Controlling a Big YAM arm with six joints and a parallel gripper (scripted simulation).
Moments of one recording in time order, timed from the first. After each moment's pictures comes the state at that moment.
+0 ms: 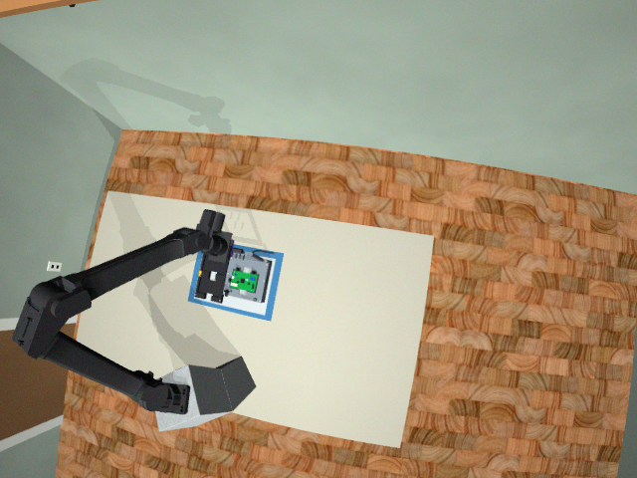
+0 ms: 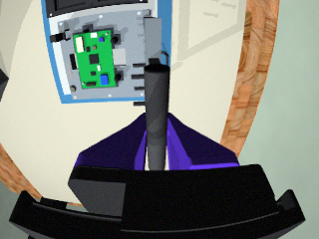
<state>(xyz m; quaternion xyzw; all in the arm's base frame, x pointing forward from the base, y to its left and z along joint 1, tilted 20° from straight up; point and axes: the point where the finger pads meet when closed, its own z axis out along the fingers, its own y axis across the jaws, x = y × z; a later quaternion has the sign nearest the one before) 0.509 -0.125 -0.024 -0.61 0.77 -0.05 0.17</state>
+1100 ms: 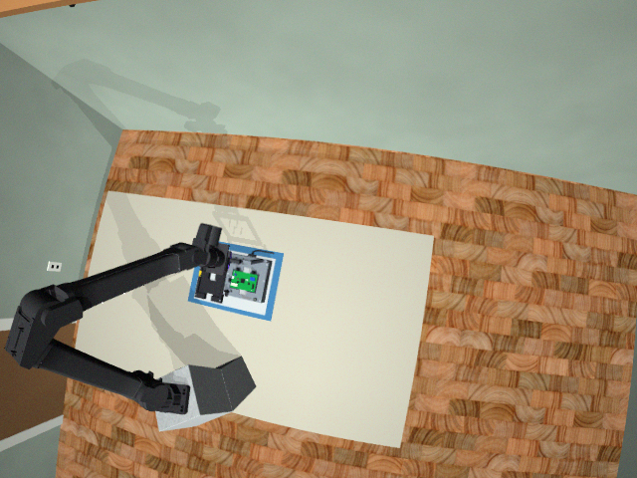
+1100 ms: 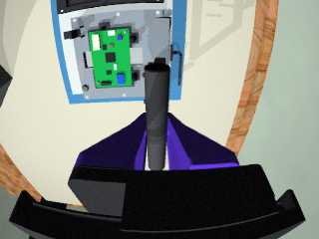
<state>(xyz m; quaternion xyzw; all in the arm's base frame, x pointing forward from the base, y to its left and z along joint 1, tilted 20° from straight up) 0.473 -0.116 -0.034 -0.61 0.77 -0.06 0.18</state>
